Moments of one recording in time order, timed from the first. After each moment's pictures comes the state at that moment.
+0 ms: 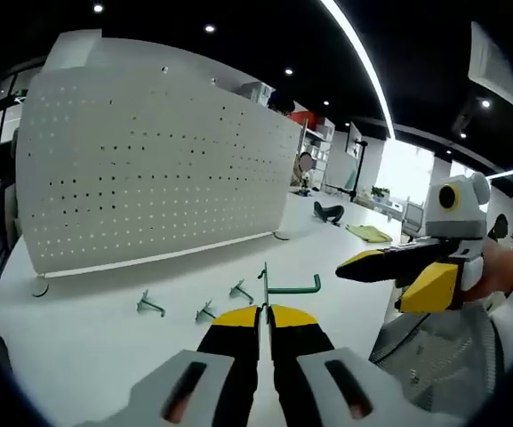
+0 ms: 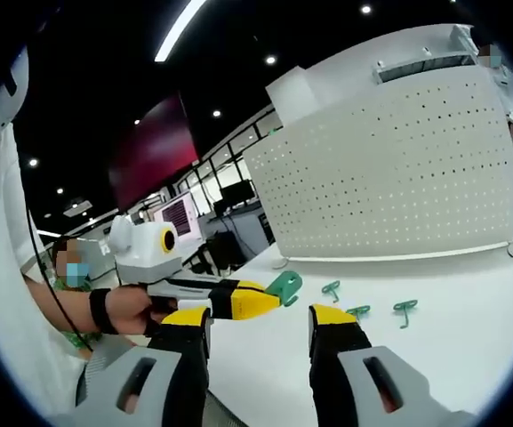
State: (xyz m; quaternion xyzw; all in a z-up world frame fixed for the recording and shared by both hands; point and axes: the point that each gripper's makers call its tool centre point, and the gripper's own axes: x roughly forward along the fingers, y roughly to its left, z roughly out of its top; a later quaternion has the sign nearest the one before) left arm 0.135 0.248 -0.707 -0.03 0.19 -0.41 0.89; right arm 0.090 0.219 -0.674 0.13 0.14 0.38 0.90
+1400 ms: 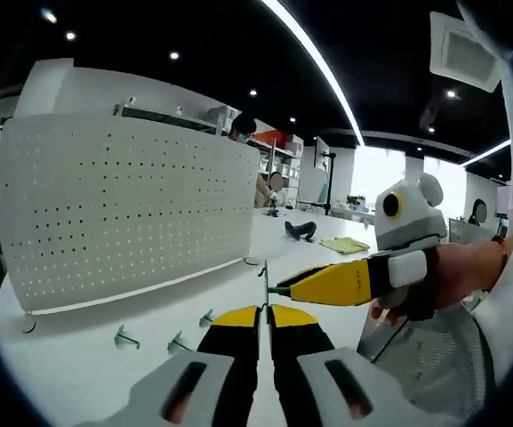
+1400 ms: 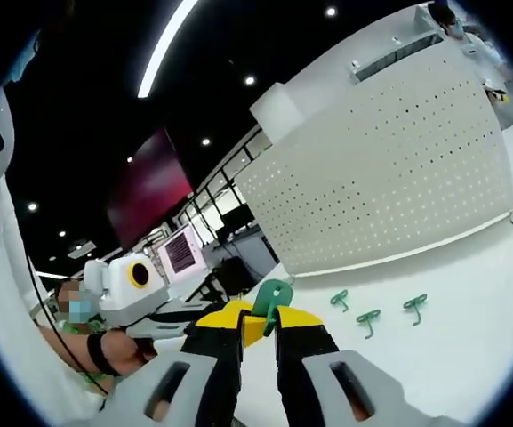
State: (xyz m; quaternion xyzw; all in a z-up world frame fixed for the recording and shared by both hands) left arm 0.106 0.217 -0.674 -0.02 0.11 -0.46 0.88; right arm 0.100 0.209 -0.657 0.22 0.11 0.36 0.90
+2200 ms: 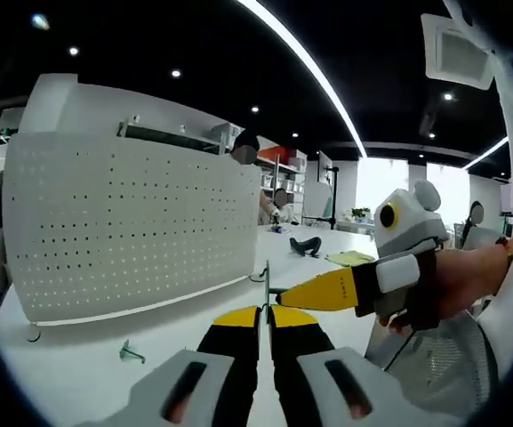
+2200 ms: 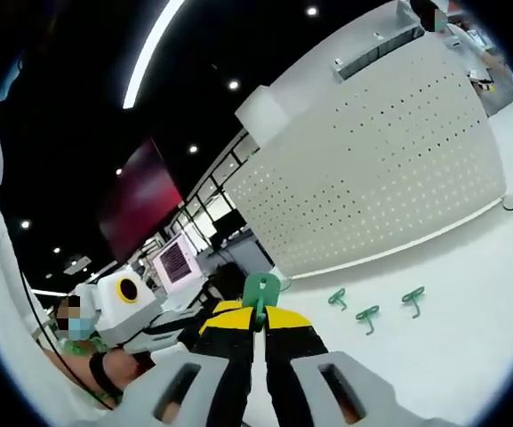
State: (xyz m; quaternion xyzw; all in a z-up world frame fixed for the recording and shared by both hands) left arm 0.108 0.217 -0.659 -0.02 0.06 -0.45 0.89; right arm 0.104 0.206 -0.653 0.25 0.13 0.34 0.90
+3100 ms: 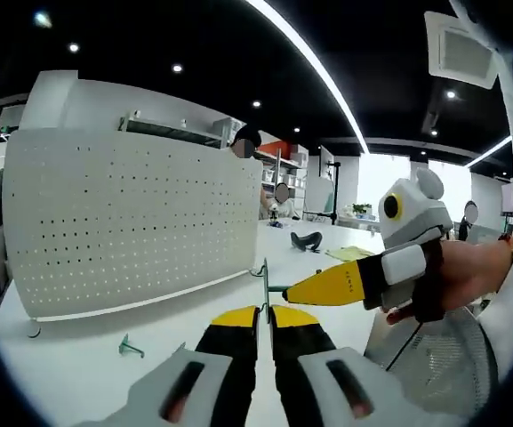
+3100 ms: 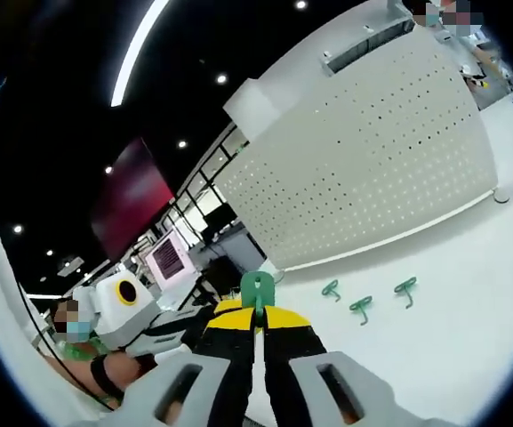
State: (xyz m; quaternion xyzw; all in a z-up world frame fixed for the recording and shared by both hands) left arm 0.107 0.216 -0.663 -0.03 0.08 -0.44 0.89; right arm 0.100 0.204 -0.653 0.24 0.15 0.32 0.90
